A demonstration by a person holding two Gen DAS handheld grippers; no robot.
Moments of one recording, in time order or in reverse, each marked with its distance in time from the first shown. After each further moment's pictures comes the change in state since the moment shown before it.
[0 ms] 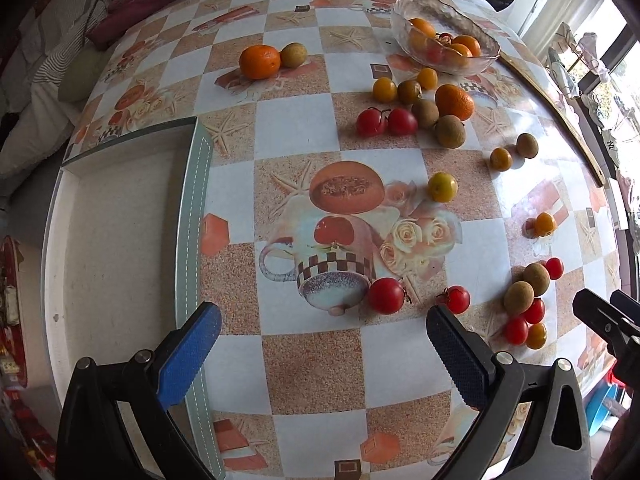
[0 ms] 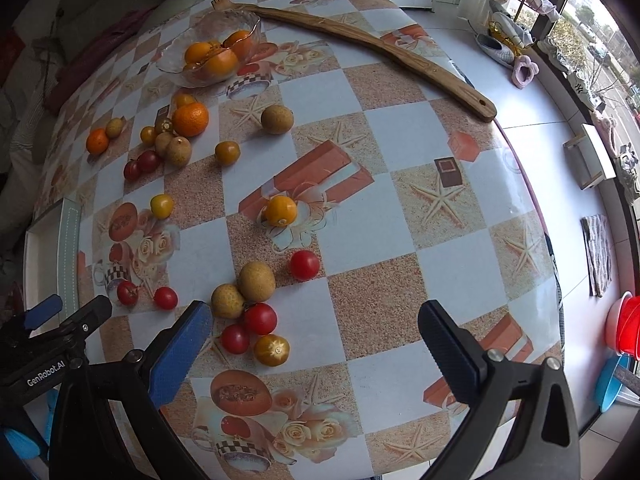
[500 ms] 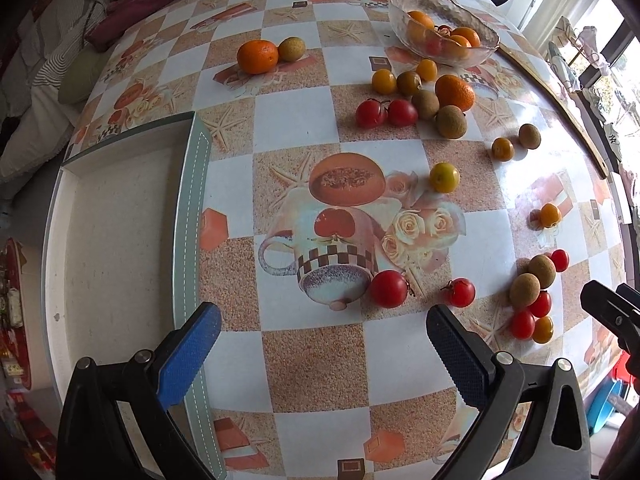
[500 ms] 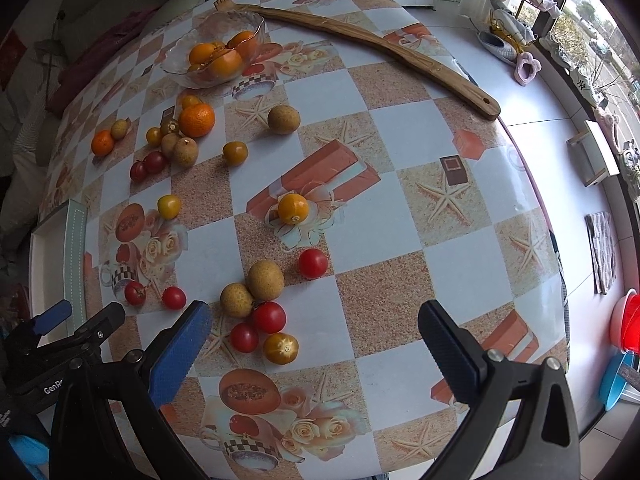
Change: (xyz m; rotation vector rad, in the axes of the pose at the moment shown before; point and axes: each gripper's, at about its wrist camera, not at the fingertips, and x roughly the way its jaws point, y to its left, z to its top) left arm 0.011 0.003 0.001 0.026 -0.001 0.007; right arm -0.001 0.002 -0.001 0.007 0.003 0.019
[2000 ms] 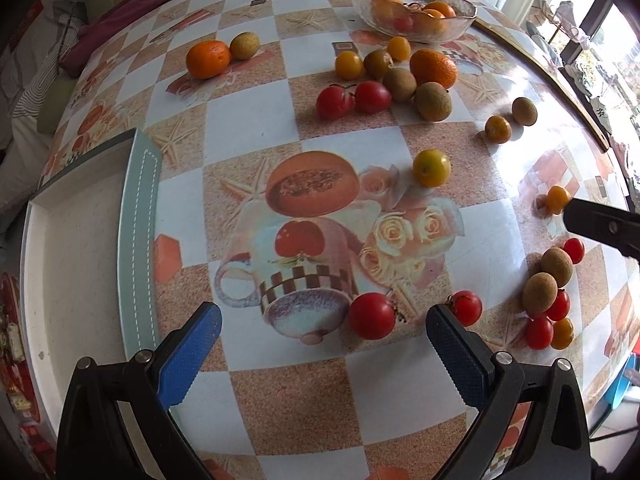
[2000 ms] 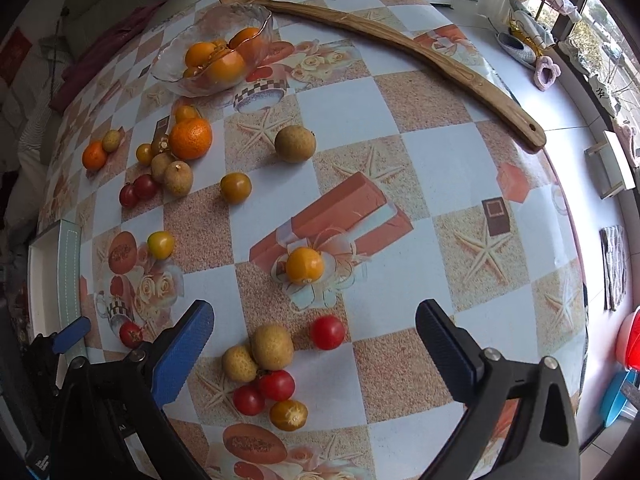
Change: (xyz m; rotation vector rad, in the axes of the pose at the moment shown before) left arm 0.037 -0.026 0.003 0.101 -0.032 -0.023; right arm 0.034 0.005 0.039 -0.029 0.015 0.044
